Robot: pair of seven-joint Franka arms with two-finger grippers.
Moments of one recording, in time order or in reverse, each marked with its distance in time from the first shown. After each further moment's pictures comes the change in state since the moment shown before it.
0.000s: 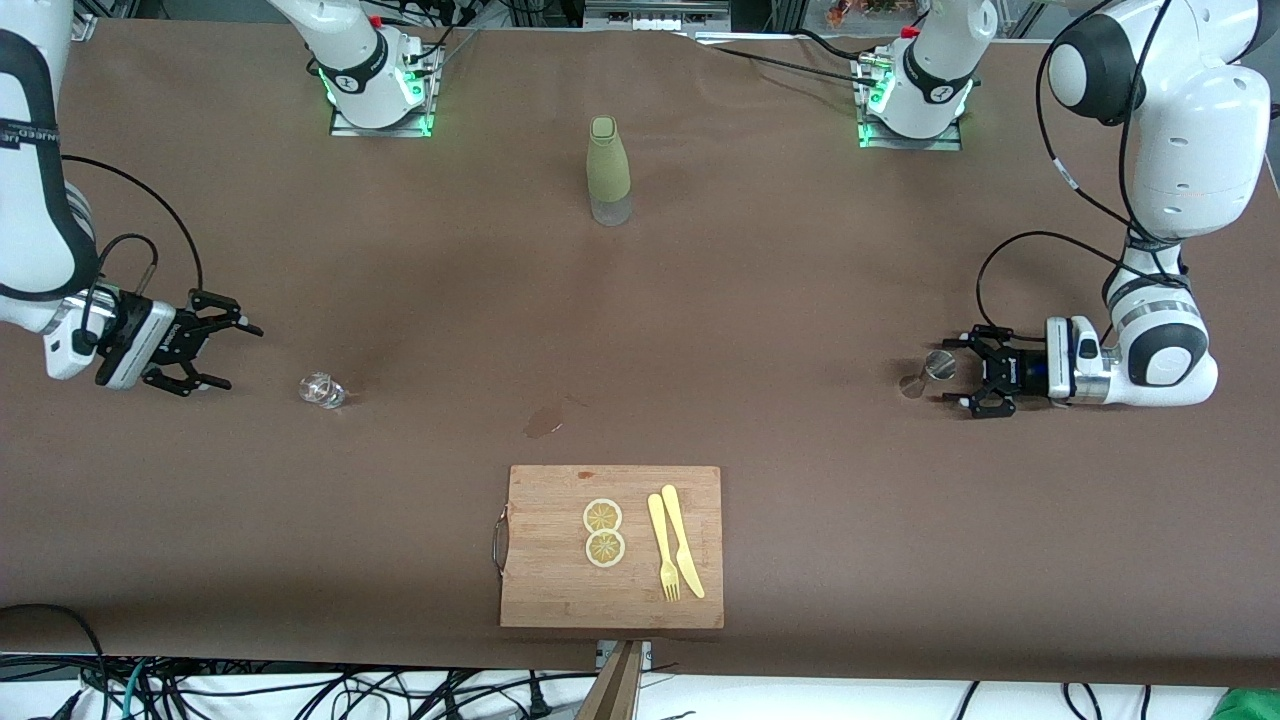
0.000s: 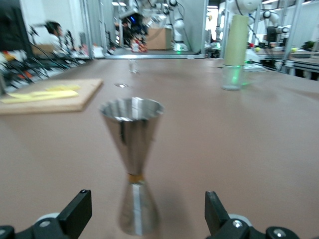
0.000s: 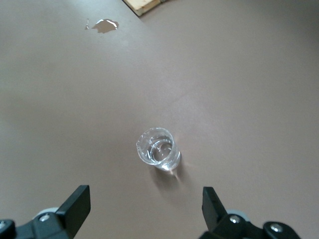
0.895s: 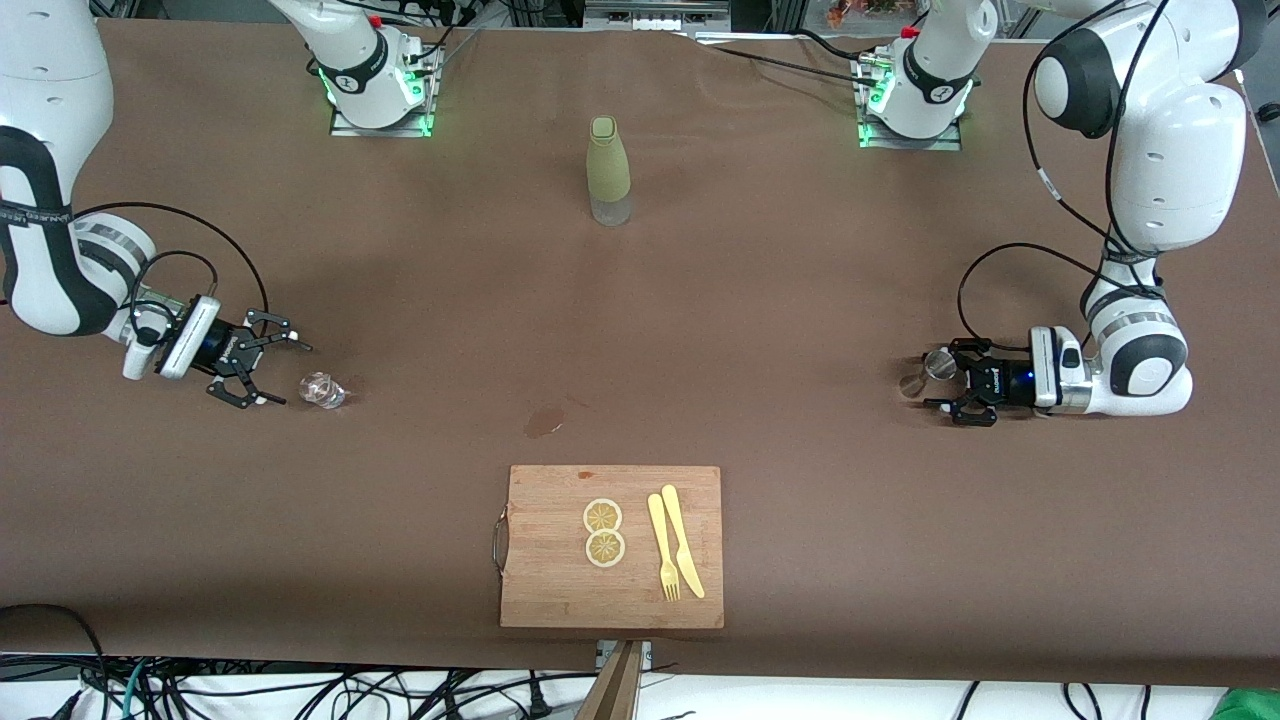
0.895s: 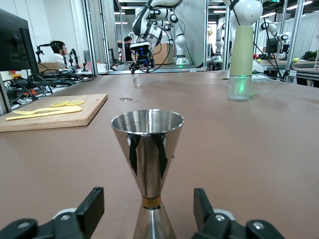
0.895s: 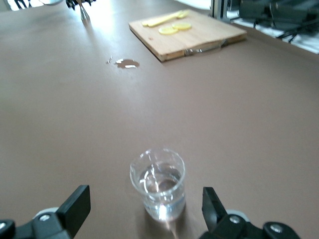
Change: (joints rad) left arm -0.030 0.043 -0.001 0.029 -0.057 -0.041 0.013; right arm -0.033 0.208 -0.010 -0.011 0.451 -0.160 -0.583
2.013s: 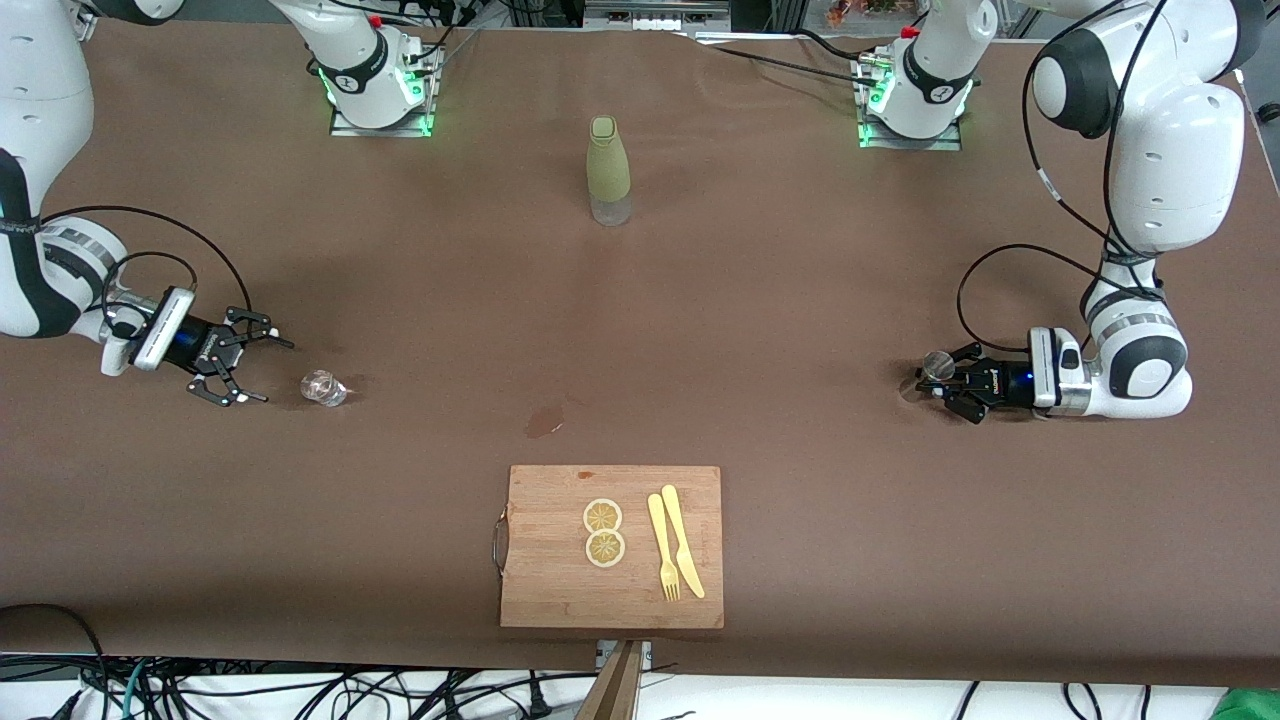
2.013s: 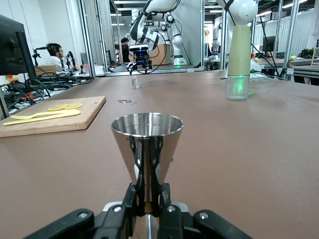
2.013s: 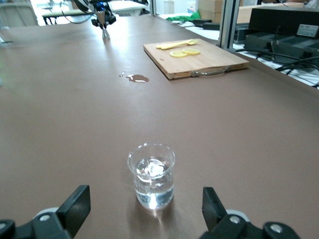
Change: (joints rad) left arm -0.006 0.001 0.001 0.007 0.000 -0.006 0.016; right arm -0.063 0.082 -0.041 0.099 -0.004 -0.190 -0.121
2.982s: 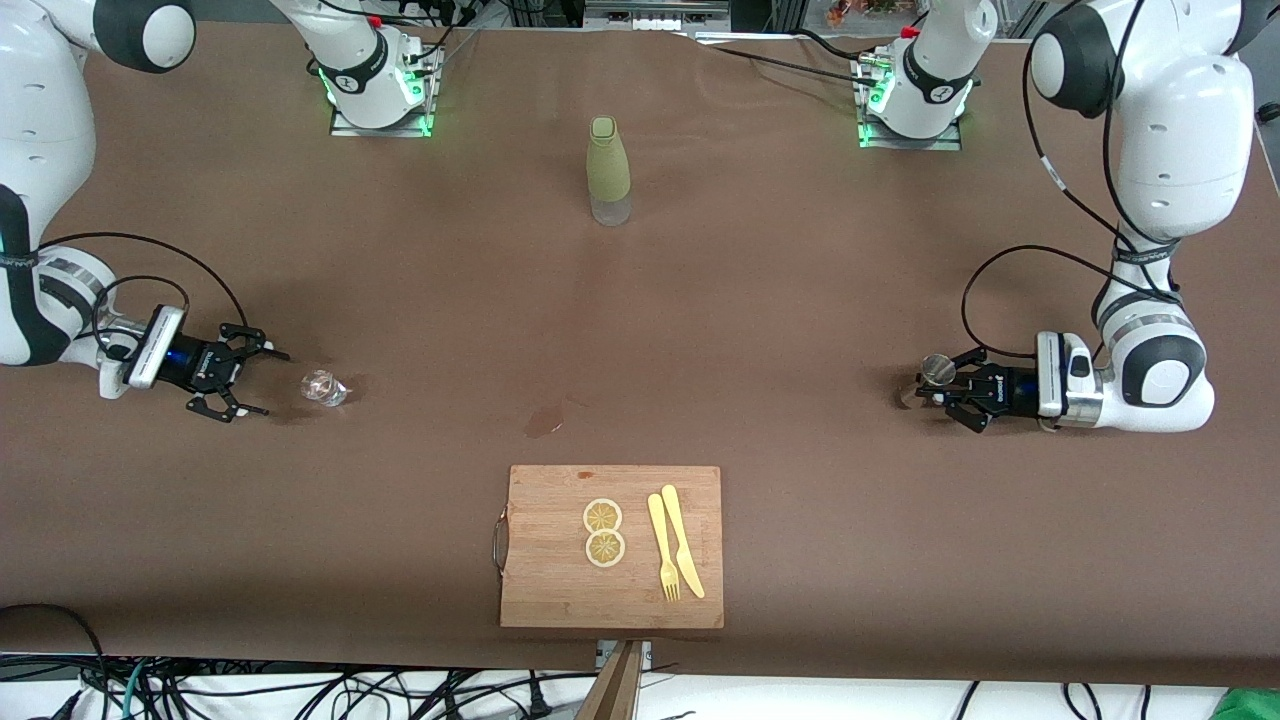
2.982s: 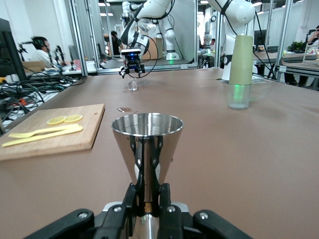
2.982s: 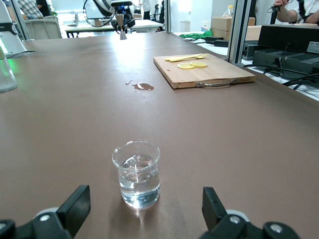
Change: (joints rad) left arm -0.081 -0.110 -0.002 0.029 0.024 0.020 -0.144; right arm -0.038 0.148 0.001 0.188 0.001 -0.134 -0.021
